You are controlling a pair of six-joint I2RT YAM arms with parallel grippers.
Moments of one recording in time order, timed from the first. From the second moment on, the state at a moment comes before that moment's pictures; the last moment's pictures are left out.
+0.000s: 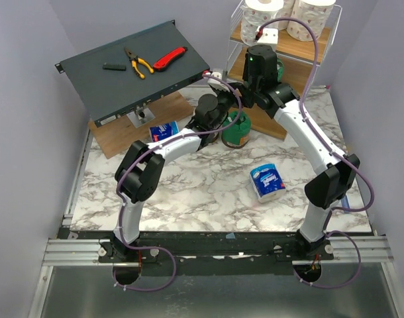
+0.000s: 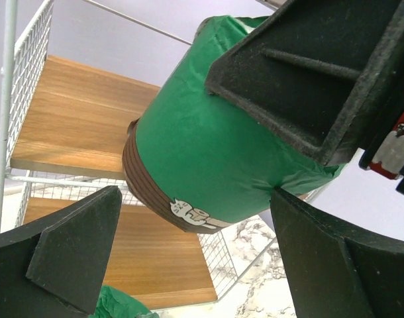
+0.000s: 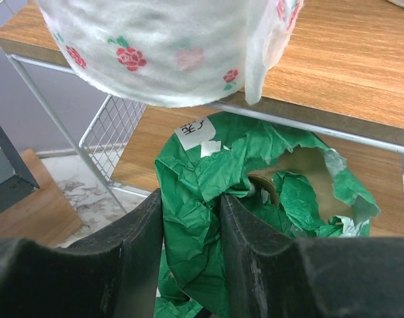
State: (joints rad) left arm -0.69 2.03 1.53 0.79 -0.06 -0.46; right arm 0.52 1.83 1.98 -0.36 0.65 0.12
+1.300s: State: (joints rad) left arm -0.67 2.11 1.74 0.59 -0.04 -0.45; right arm 0.52 1.16 1.42 -0.17 0.42 0.34
